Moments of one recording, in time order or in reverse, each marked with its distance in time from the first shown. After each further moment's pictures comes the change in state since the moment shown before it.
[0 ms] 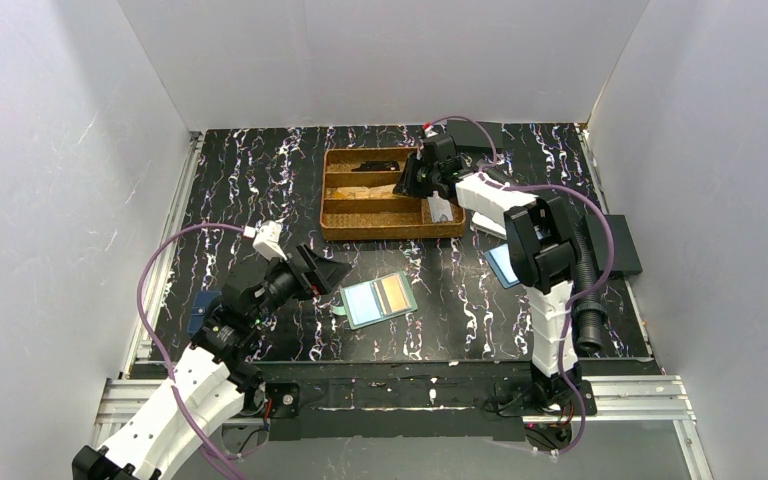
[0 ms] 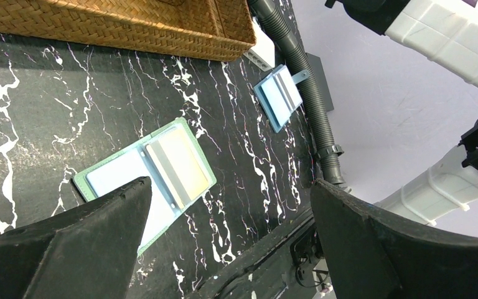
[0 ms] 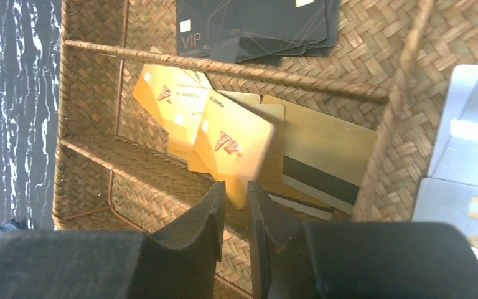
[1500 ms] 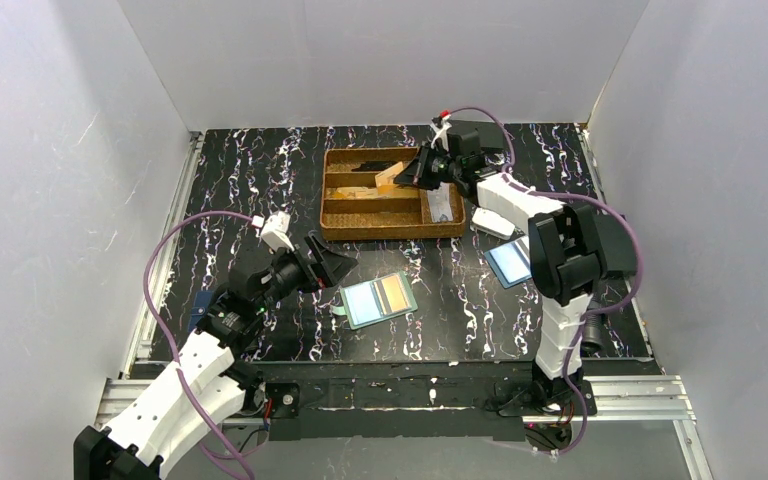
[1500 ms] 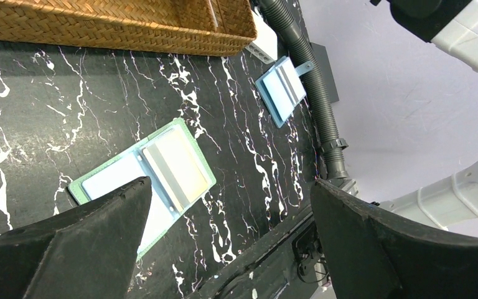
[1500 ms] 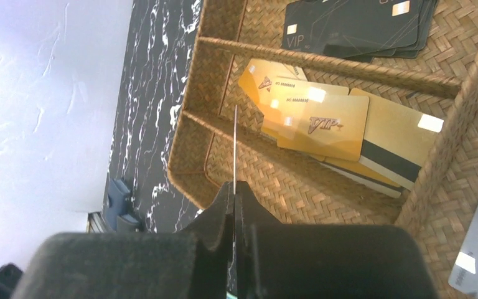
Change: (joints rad) left arm -0.001 0.118 0.069 0.009 0.032 0.027; right arm -0.064 -0.182 -0.132 0.106 -0.270 0.096
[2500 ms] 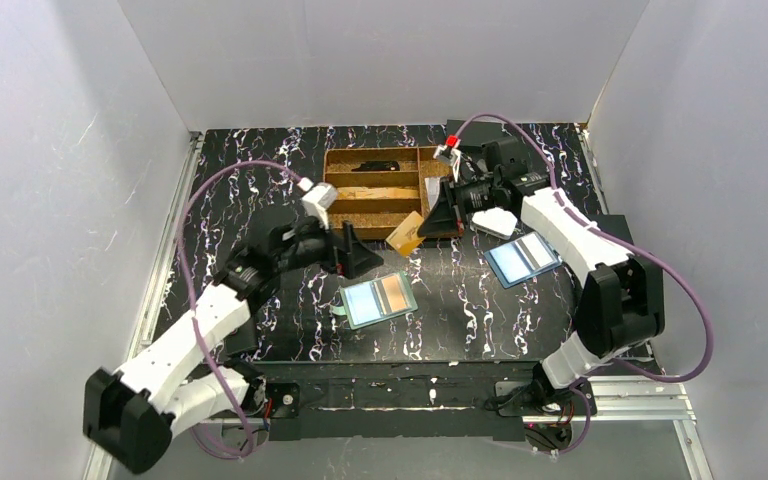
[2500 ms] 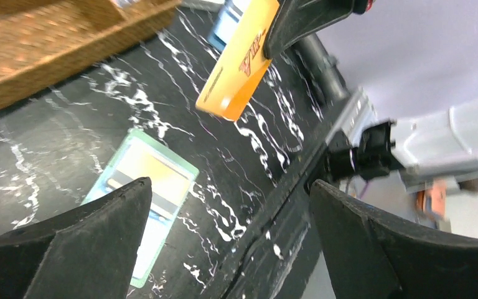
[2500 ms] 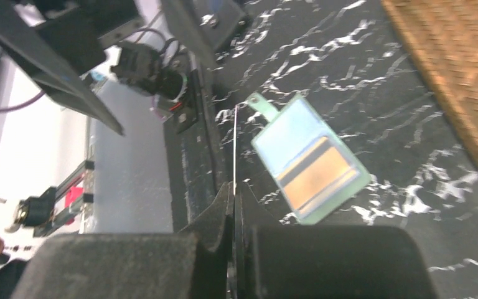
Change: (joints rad) left arm -0.057 0.383 0.344 -0.090 0.327 0.363; right arm -0.039 -0.404 -0.186 -0.578 -0.674 -0.717
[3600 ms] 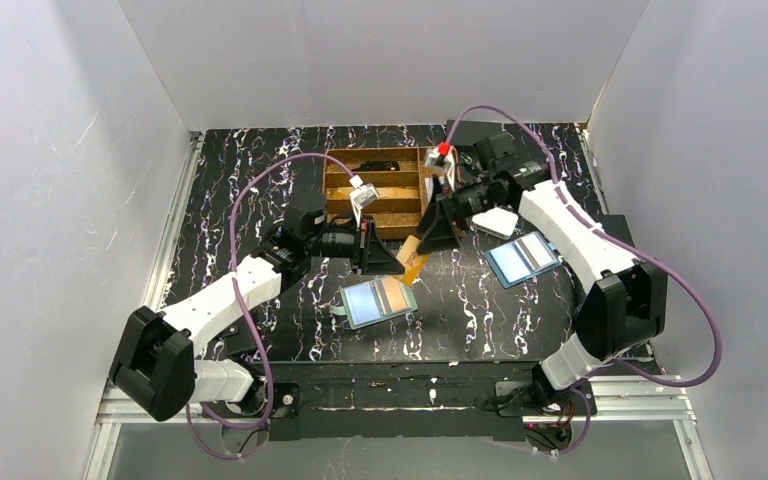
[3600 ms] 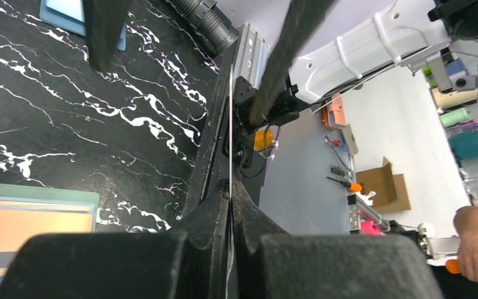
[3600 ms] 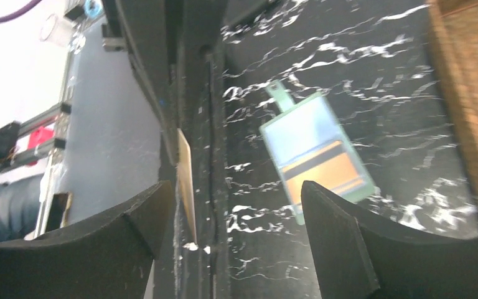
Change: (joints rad) left arm -0.042 0.209 0.000 0.332 0.394 -0.126; right arm 0.012 0.014 0.164 -0.297 0.000 -0.341
